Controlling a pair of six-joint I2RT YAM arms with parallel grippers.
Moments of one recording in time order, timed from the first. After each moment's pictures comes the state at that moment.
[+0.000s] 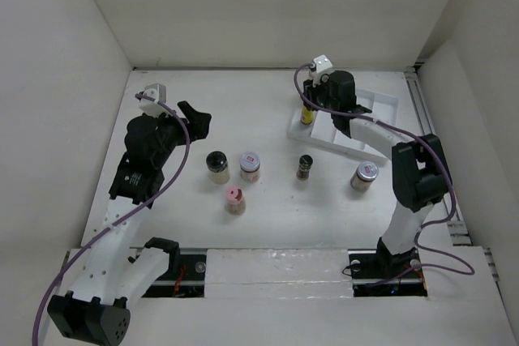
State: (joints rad) left arm -0.22 0.83 0.87 -0.23 0.08 -0.47; right arm 0.35 1.81 1.26 0.24 -0.14 -0.09
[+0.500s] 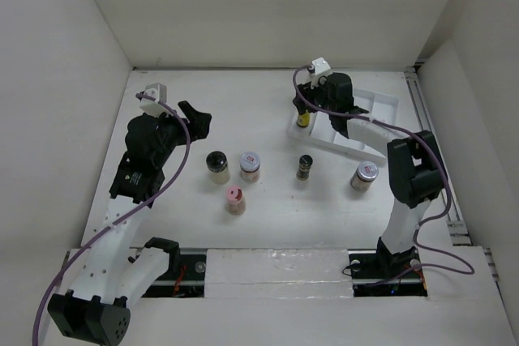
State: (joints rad) left arm -0.22 0.84 0.87 -0.23 0.08 -0.47; right arm 0.34 1.86 1.26 0.27 -0.18 -0.05
